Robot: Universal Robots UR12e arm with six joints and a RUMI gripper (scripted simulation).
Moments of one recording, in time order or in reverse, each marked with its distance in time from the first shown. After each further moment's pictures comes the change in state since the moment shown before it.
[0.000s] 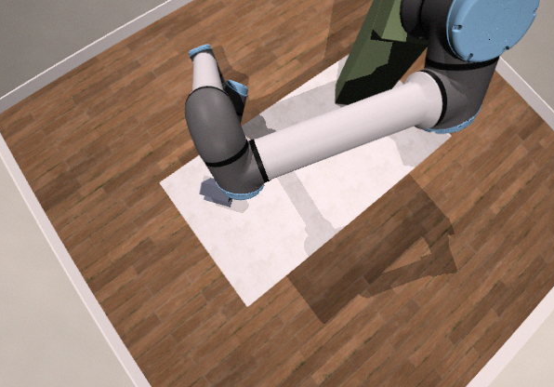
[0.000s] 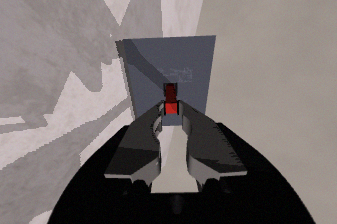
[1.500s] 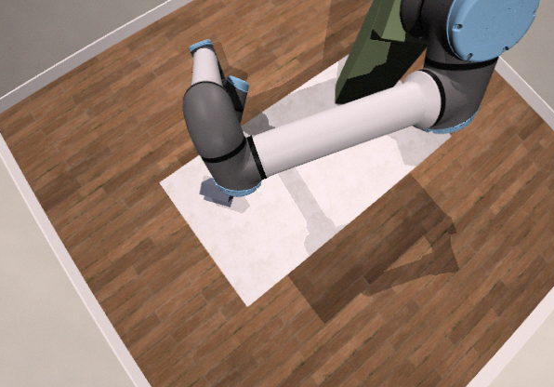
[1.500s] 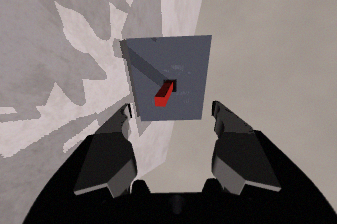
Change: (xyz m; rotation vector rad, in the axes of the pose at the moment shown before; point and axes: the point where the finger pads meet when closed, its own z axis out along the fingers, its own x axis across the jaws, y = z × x) arm 0.000 0.001 -0.015 0.000 0.001 0.000
